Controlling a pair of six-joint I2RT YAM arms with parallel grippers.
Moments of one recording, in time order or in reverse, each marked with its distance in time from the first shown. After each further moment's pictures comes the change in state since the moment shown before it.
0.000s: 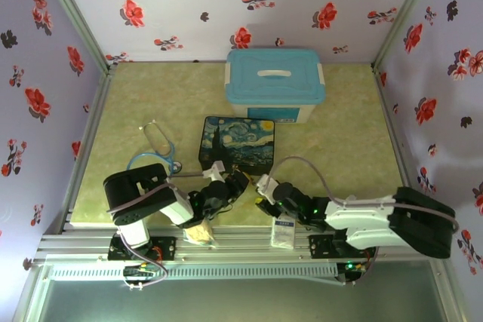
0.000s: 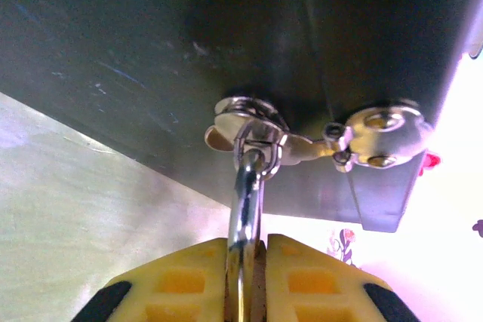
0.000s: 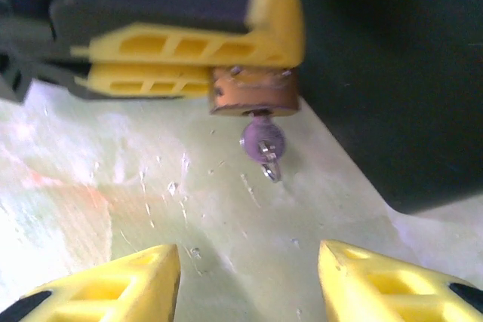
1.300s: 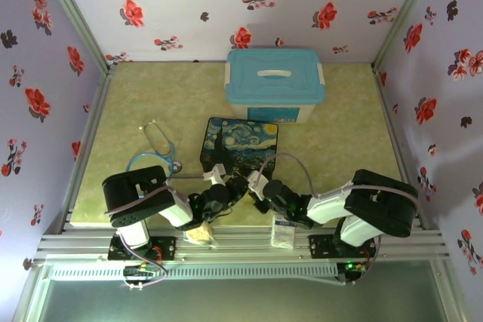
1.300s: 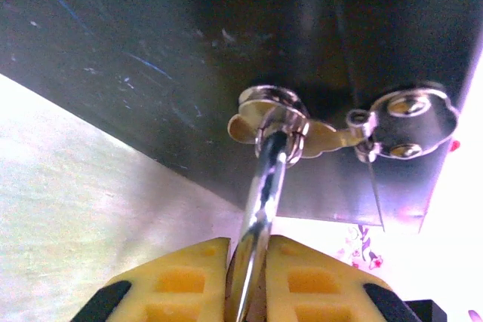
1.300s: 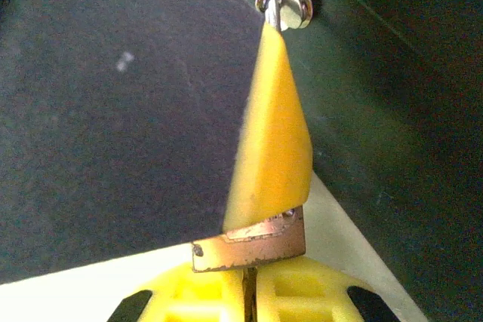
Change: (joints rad) left arm -0.032 -0.026 -0.012 -0.058 -0.018 0.035; right arm -0.030 0.279 0.038 0.339 -0.075 0.084
